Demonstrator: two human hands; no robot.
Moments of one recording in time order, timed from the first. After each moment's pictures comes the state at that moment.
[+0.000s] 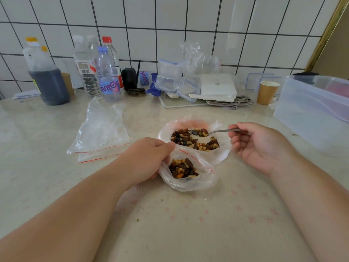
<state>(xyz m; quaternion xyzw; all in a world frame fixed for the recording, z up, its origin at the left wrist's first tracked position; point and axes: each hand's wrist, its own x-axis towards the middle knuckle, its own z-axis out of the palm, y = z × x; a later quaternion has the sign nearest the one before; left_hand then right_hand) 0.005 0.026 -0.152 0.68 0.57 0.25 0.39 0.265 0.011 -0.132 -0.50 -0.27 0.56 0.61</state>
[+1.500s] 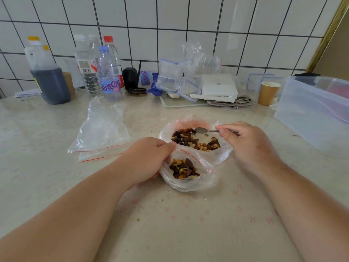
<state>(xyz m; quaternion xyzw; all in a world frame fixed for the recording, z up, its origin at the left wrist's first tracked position) 0.006 0.023 -0.150 0.69 0.57 0.24 0.38 0.256 0.010 -0.148 -0.64 -0.64 0.12 0.41</state>
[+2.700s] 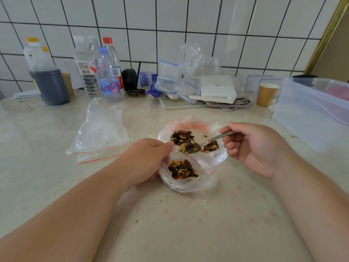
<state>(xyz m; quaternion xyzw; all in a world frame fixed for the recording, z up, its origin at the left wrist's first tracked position) 0.005 0.023 -0.150 0.67 0.57 0.26 0.40 0.254 -0.002 -0.123 -0.47 -0.39 0.55 0.56</state>
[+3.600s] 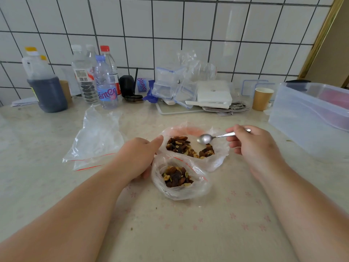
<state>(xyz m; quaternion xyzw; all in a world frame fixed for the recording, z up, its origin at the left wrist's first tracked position) 0.006 0.057 -0.158 0.63 0.67 0.25 0.31 0.272 0.013 -0.143 -0.64 -0.45 0.26 0.57</state>
